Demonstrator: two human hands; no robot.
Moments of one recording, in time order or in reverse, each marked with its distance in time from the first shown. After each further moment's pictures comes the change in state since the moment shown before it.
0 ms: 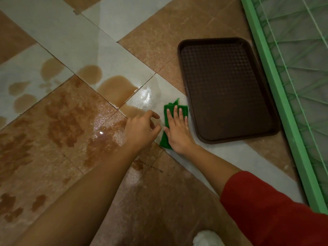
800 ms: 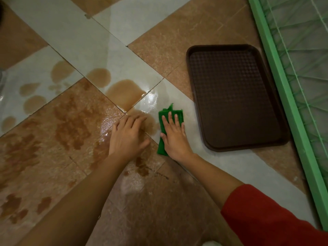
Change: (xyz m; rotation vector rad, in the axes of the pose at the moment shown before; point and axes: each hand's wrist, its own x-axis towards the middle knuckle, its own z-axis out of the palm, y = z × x) left_hand -0.020 -0.045 -0.025 0.361 -0.005 0.027; right_hand 0.009 -0.025 0.012 0.070 0.041 -0.073
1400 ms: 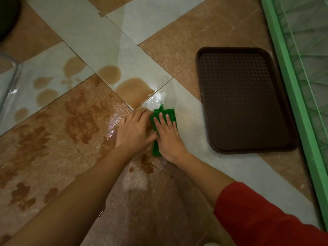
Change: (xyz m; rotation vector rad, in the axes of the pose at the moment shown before) left_hand 0.007 0.000 -0.006 -0.039 -0.012 -0.017; right_hand 0.004 -0.029 0.011 -0.136 -0.077 -0.152
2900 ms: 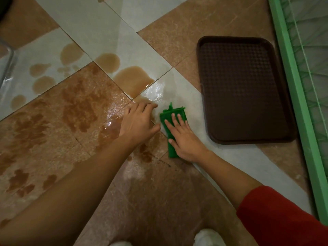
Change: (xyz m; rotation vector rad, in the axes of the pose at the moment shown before) left_hand -0.003 0.013 0.002 -0.039 -0.034 0.011; right_hand -0.046 0.045 -0.006 -0.032 -0.081 -0.120
